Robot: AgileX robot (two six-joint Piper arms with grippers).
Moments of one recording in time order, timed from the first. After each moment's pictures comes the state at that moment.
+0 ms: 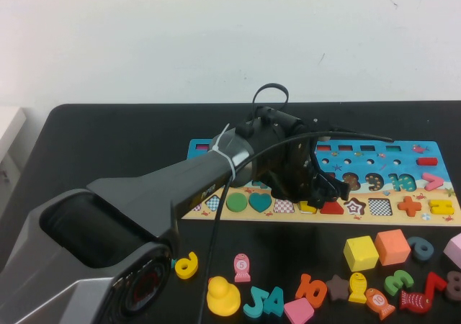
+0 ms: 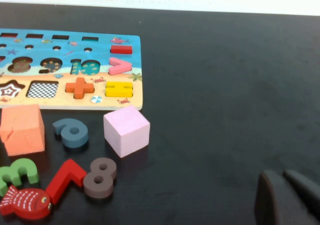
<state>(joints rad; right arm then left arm) -0.11 -0.01 0.02 -0.13 0.42 0.04 -0.70 2.42 -2.05 -0.09 0.79 -0.31</state>
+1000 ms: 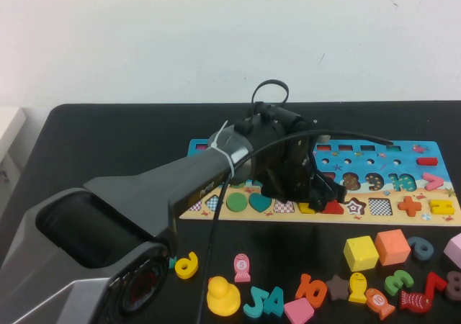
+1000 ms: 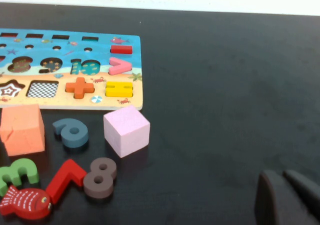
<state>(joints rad) -0.11 -0.01 0.02 -0.13 0.42 0.04 -0.69 2.41 -2.05 -0.08 0.85 -0.29</state>
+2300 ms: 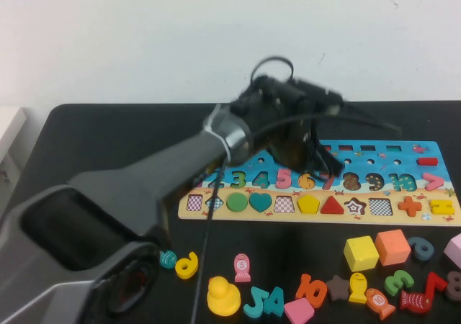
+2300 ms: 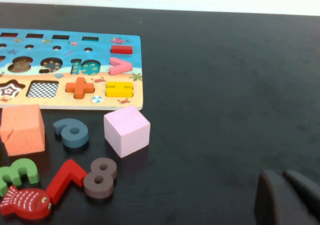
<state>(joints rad) -0.11 -0.01 0.02 -0.13 0.42 0.04 -0.69 2.37 -2.12 0.06 0.83 -0.18</state>
